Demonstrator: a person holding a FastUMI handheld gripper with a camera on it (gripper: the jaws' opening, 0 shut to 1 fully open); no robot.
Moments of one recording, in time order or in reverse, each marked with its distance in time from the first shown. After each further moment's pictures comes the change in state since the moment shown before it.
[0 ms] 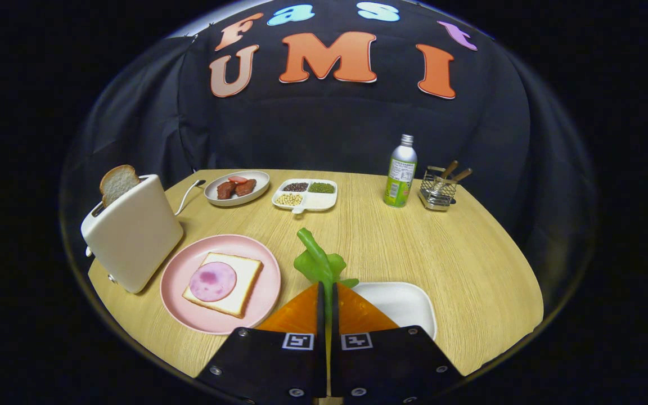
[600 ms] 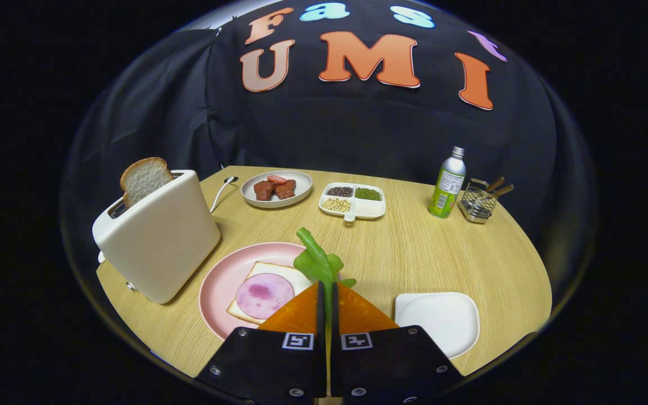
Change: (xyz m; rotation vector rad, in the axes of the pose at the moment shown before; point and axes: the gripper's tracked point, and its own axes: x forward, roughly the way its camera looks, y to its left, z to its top) arm 0.014 0.081 0.009 -0.056 0.008 0.100
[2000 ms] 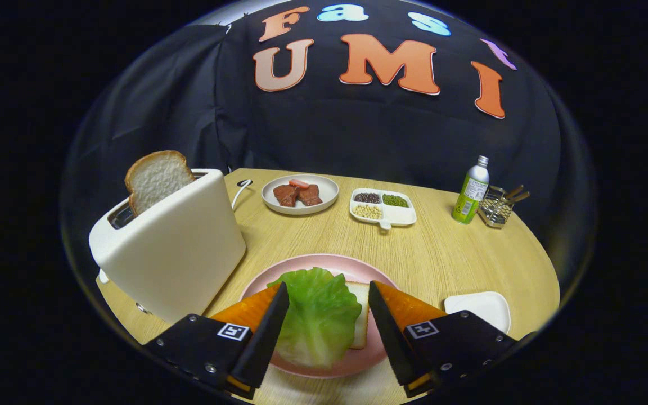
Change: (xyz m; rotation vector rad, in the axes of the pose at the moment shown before) arm 0.007 0.065 0.023 -0.003 -0.058 -0.020
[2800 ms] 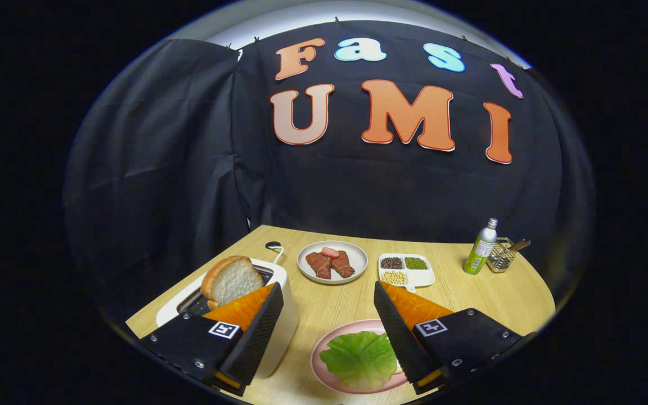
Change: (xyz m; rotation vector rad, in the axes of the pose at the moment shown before) arm -0.034 0.077 0.126 0.021 -0.207 0.028
